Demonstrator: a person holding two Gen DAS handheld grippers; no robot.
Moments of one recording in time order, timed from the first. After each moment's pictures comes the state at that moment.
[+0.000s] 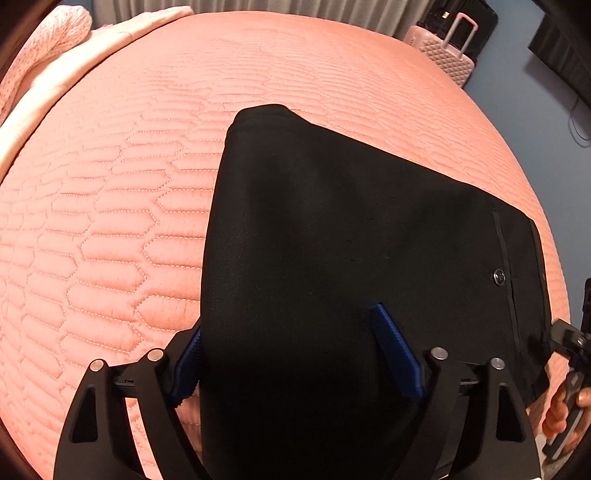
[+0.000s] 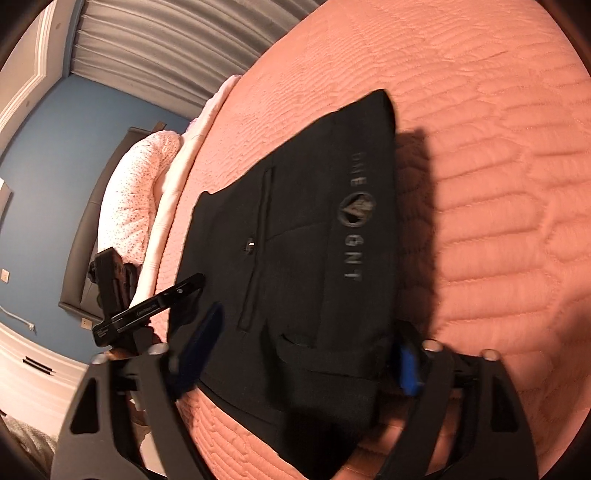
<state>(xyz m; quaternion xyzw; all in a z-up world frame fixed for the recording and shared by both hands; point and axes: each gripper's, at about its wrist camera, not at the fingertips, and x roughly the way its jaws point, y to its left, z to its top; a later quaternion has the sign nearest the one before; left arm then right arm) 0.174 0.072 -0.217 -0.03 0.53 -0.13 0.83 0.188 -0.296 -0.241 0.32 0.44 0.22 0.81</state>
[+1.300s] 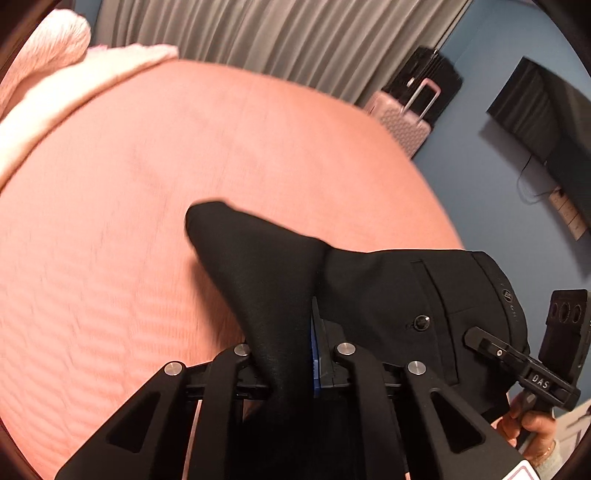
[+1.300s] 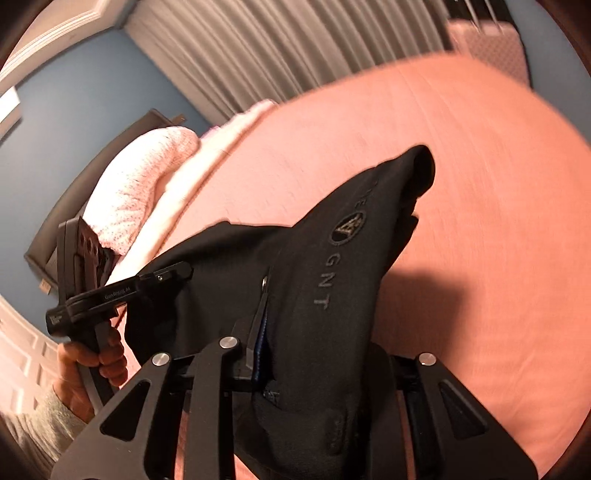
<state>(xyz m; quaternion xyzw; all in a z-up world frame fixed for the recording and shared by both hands) 0.228 0.031 -0.120 -0.13 0.42 -0.21 0.87 0.212 -0.255 -0.124 0.18 0.34 0.20 0.90</state>
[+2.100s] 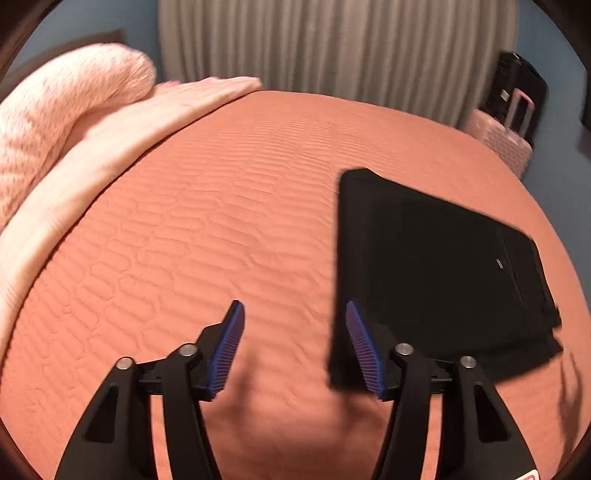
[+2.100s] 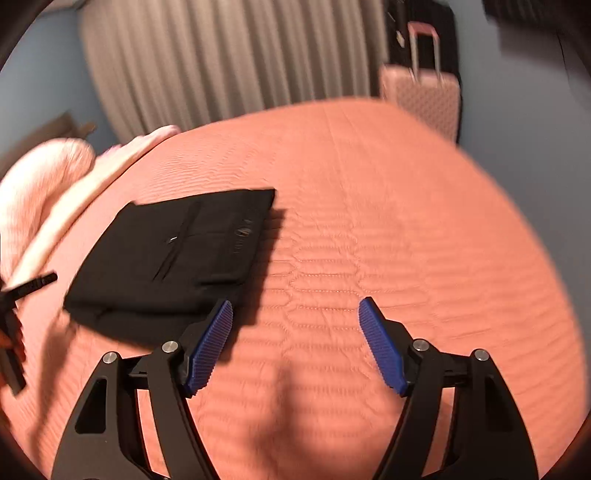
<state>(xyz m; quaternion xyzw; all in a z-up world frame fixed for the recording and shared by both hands) 0.352 0.046 -0.174 -0.02 0.40 -0.02 0.92 0.316 -0.315 -0.146 0.05 0.32 0.02 0.95</state>
